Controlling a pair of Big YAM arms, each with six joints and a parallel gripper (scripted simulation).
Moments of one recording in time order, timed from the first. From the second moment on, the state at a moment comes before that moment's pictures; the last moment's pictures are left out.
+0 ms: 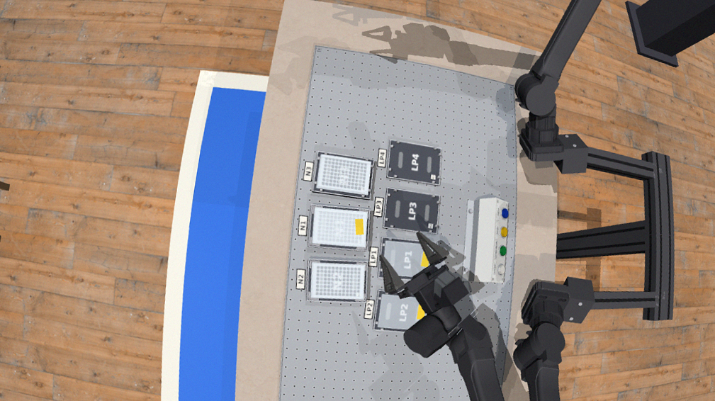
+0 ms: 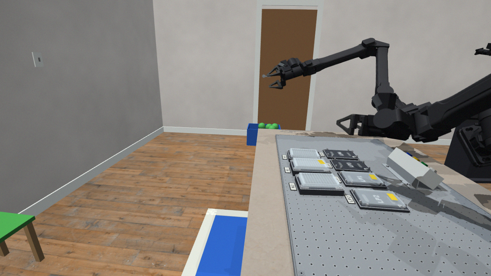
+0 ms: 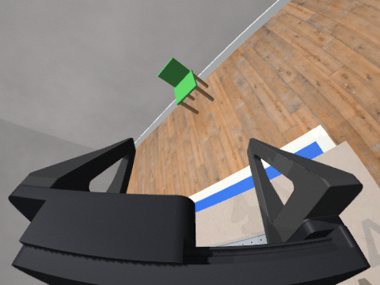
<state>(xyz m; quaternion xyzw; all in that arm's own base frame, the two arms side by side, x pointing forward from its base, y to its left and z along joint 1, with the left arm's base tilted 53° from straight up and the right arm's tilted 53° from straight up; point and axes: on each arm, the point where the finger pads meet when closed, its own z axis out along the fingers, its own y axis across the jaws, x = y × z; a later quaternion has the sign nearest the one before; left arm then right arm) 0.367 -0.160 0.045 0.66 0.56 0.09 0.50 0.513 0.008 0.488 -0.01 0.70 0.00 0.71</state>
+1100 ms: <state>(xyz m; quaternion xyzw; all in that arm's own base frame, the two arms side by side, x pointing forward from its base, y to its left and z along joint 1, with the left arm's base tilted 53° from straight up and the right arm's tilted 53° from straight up) 0.367 -0.160 0.045 0.66 0.56 0.09 0.50 0.518 0.004 0.495 0.00 0.71 0.00 0.71</state>
